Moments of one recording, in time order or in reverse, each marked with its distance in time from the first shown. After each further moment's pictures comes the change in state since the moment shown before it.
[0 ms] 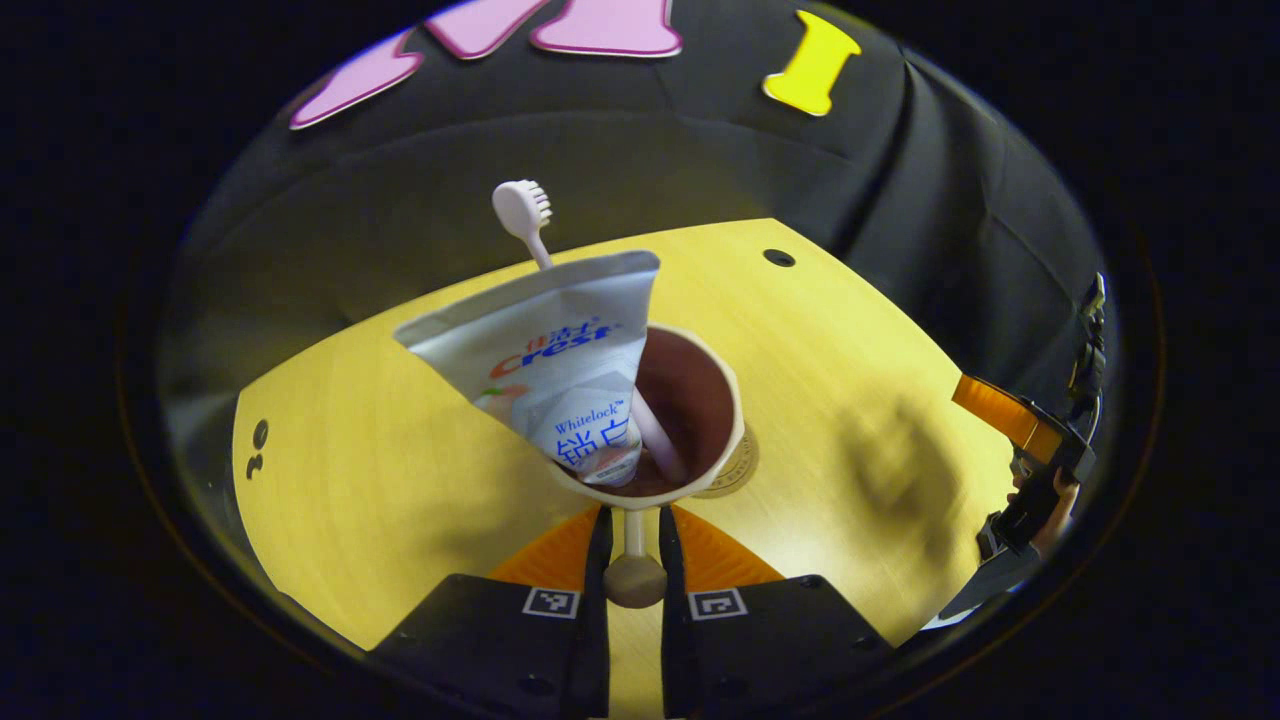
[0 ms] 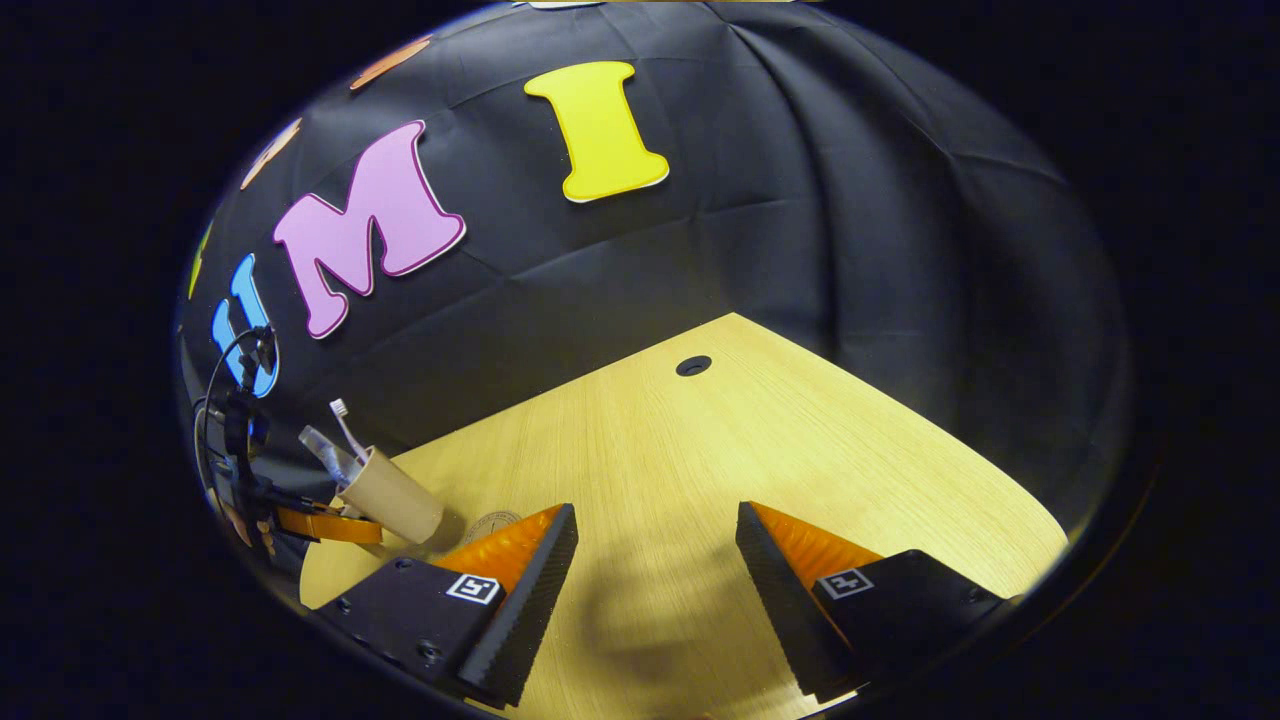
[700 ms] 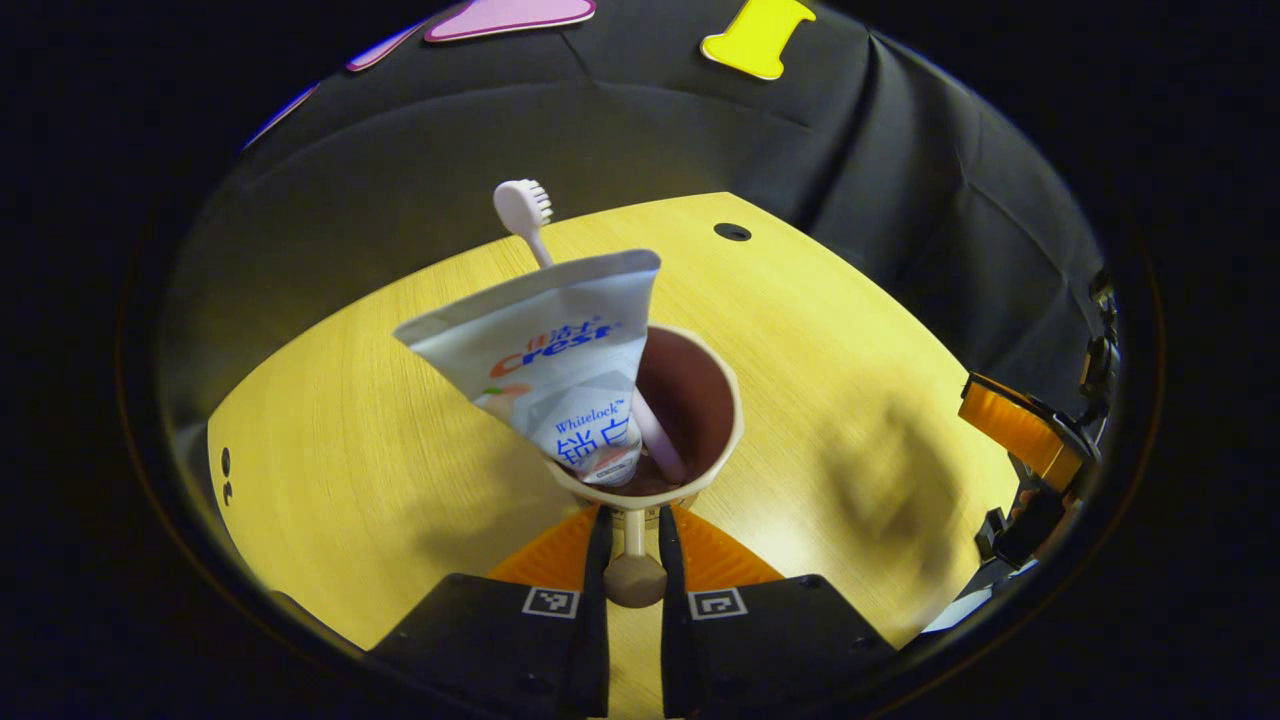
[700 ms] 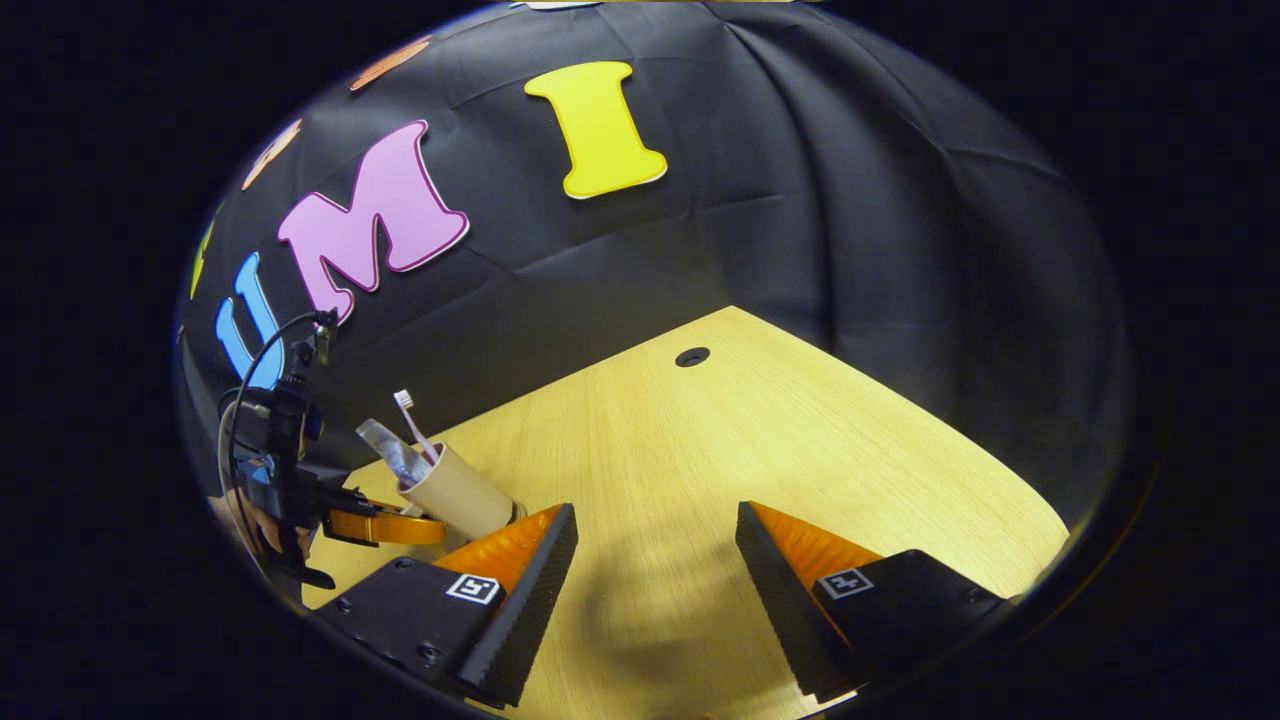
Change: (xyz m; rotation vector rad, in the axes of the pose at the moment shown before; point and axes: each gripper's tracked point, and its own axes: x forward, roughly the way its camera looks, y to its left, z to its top) left arm 0.040 -0.038 0.006 0.057 0.045 -0.047; right arm -0.011 0.002 -0.011 0.000 0.014 0.014
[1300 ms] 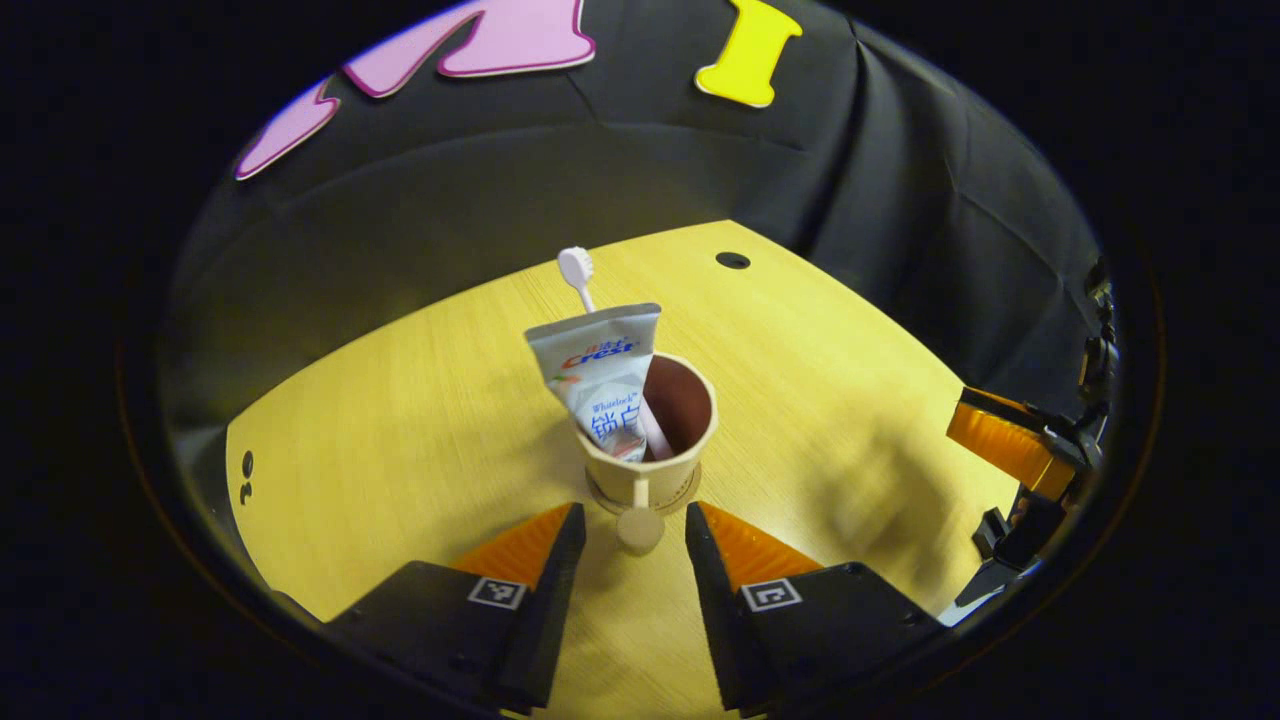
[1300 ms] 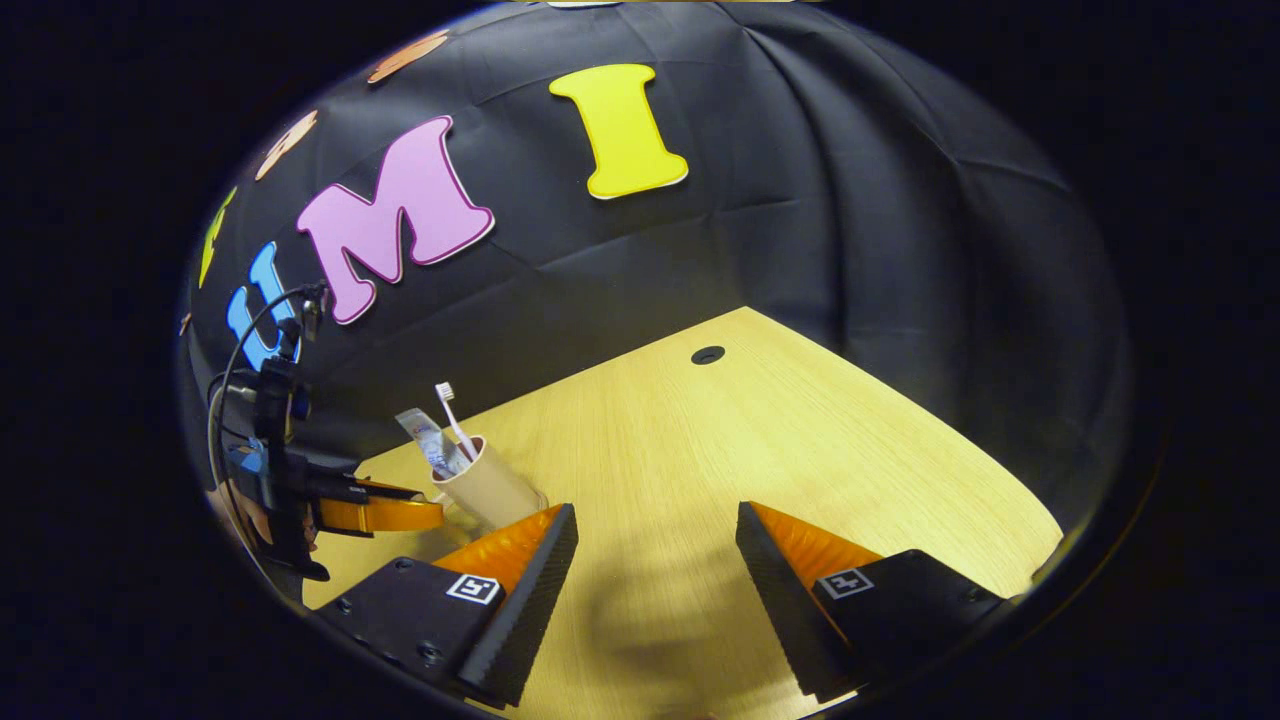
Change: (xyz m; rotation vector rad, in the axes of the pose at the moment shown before) left arm -0.061 -0.001 -0.003 -0.015 -0.116 0.041; right arm -0.024 0.019 0.000 -0.032 0.005 0.022
